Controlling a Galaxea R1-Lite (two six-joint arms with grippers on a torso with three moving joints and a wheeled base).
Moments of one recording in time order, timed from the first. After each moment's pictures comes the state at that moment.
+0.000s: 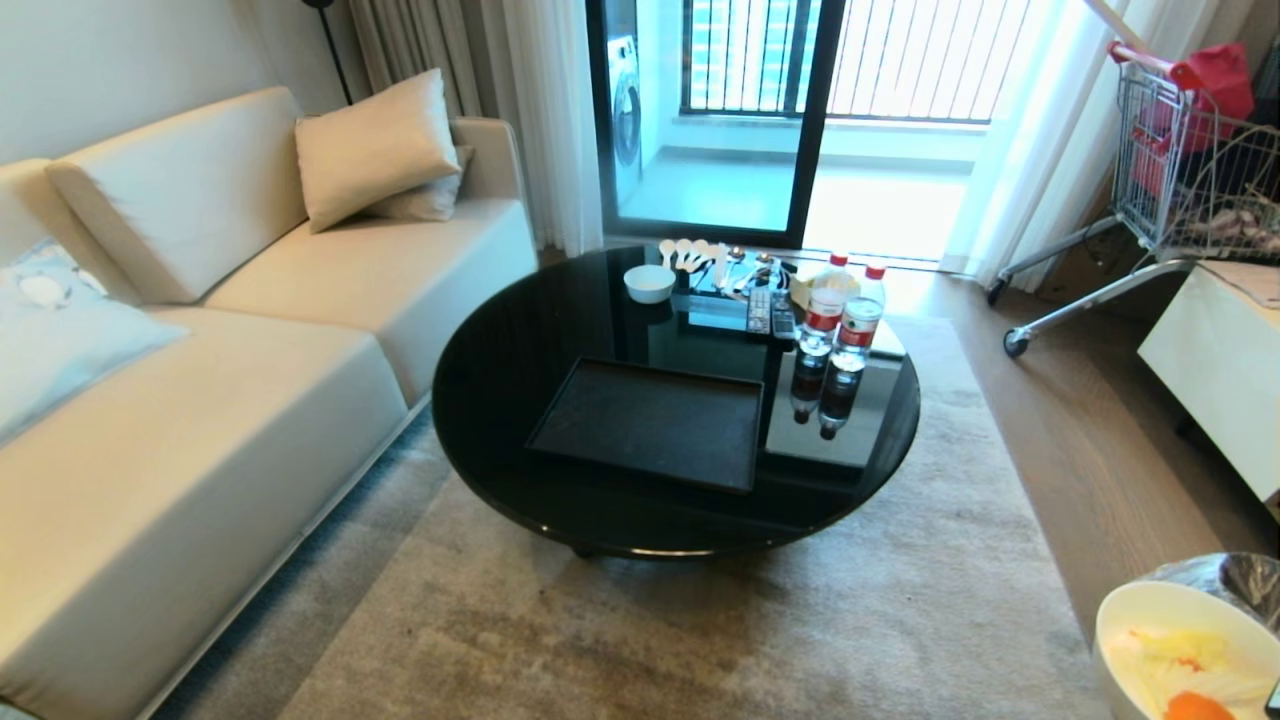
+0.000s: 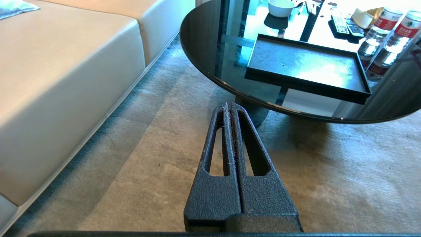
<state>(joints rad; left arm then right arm) 0.00 0.00 0.00 -0.01 0.01 -0.09 0.19 1.05 -0.54 0.51 -0.38 0.93</state>
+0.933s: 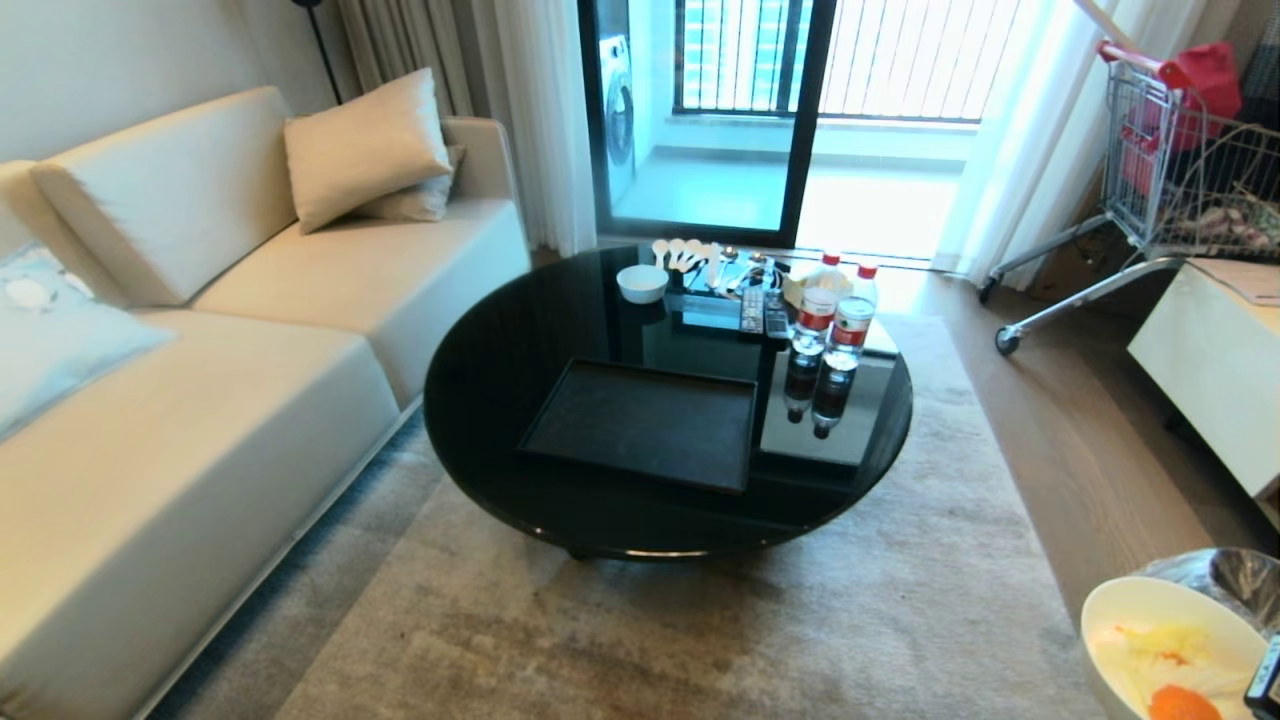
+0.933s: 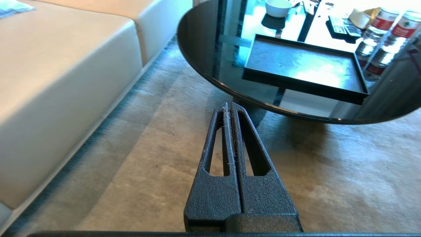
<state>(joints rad) 0.00 0.00 0.00 -0.01 0.01 -0.09 0.20 1.09 -0.54 0.48 -0.37 0.93</state>
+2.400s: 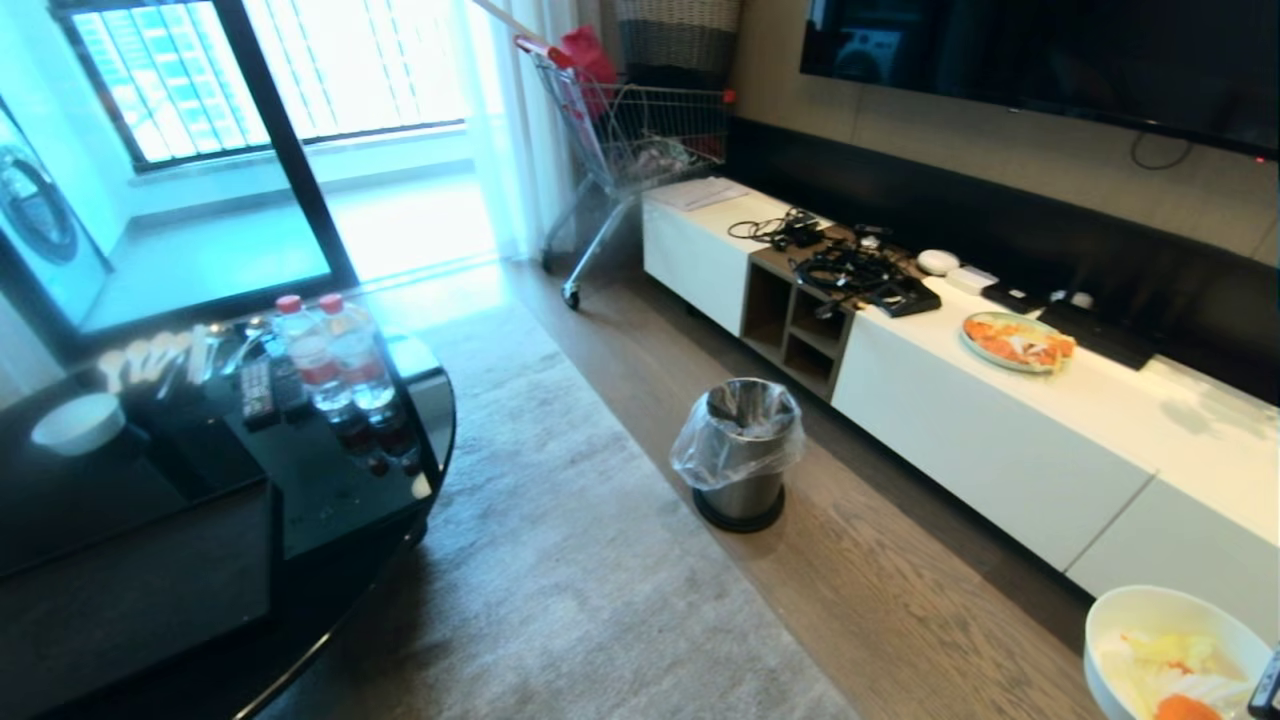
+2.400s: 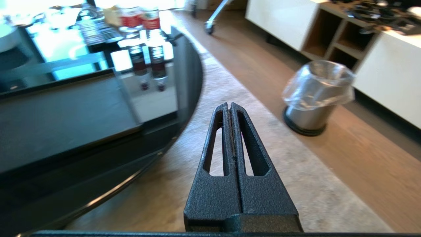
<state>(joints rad) 0.00 0.00 0.00 -0.01 0.01 -0.09 0.19 1.09 -0.52 0.49 -0.38 0.93</state>
